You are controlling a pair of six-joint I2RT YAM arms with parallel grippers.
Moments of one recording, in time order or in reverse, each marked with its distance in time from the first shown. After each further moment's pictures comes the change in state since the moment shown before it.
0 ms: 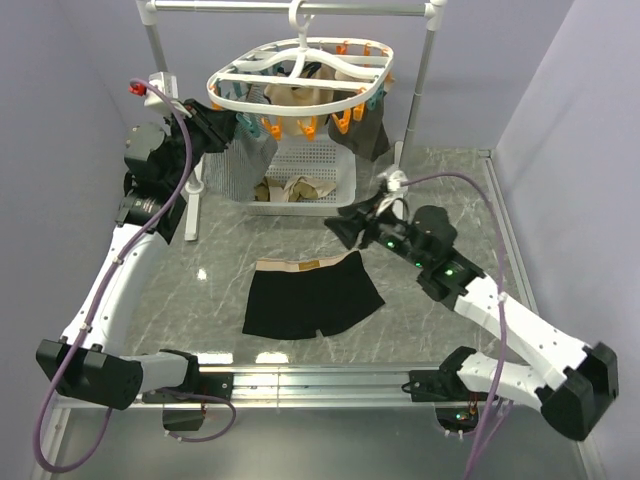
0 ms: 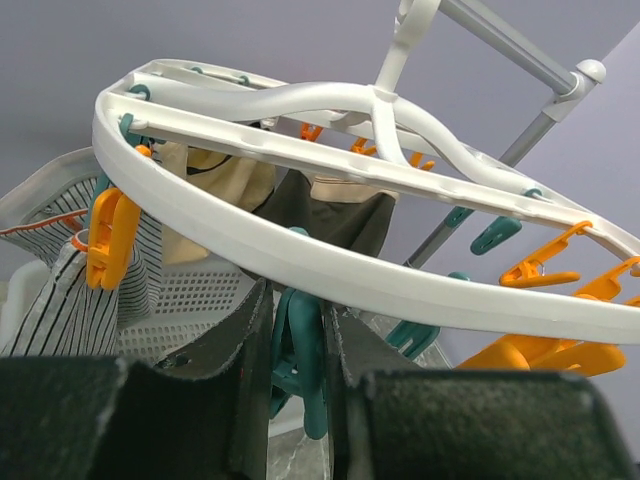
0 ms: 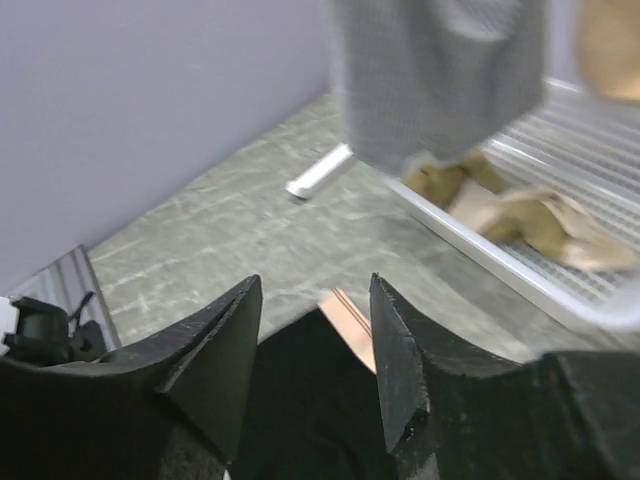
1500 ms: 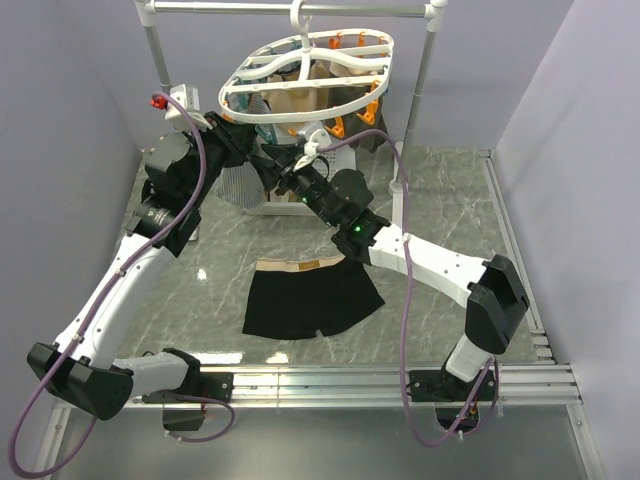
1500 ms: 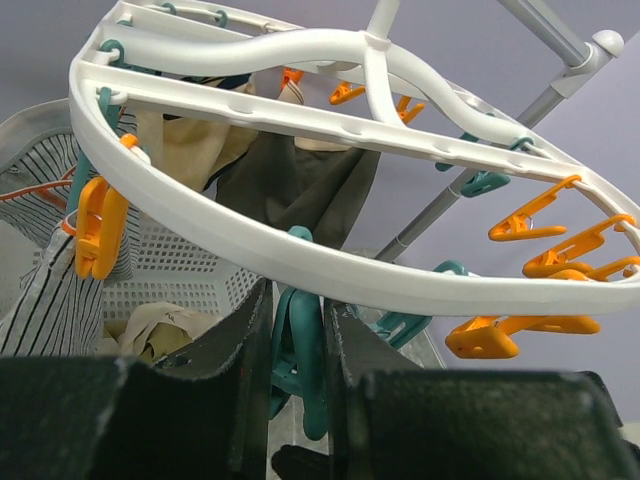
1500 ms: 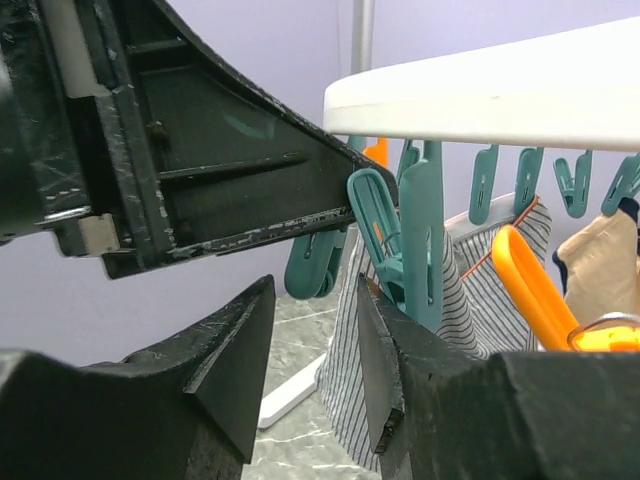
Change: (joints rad) left arm -0.185 -0.043 -0.012 -0.112 -0.229 -0.016; right arm 0.255 0.642 0.531 0.460 0.275 -0.223
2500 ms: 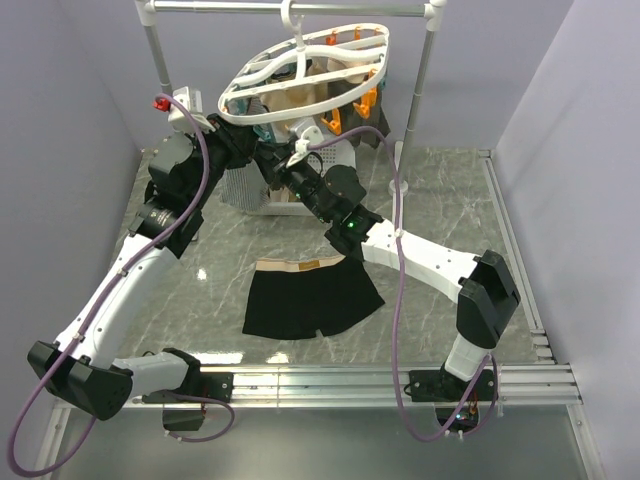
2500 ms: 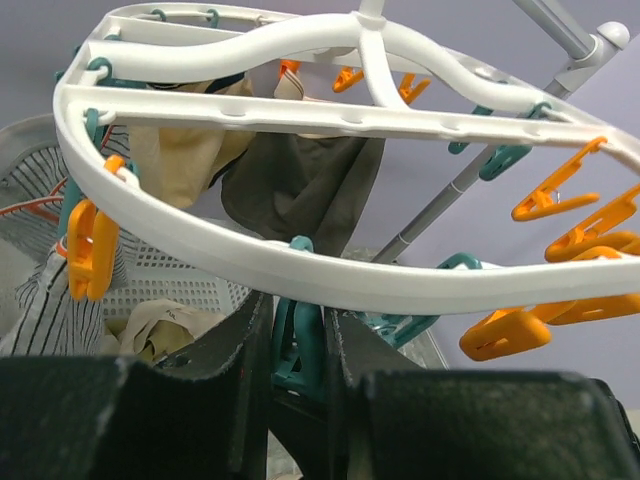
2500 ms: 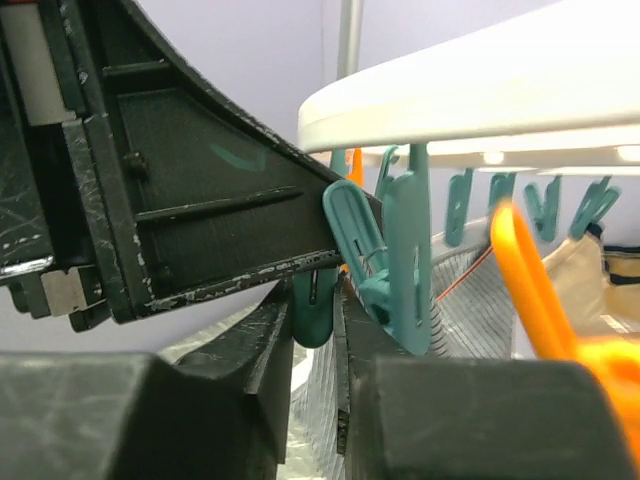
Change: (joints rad) left arm -0.016 -0.001 -0.016 0.011 -0.014 0.002; right arm -0.003 0.060 0.066 -0.002 0.026 -0.057
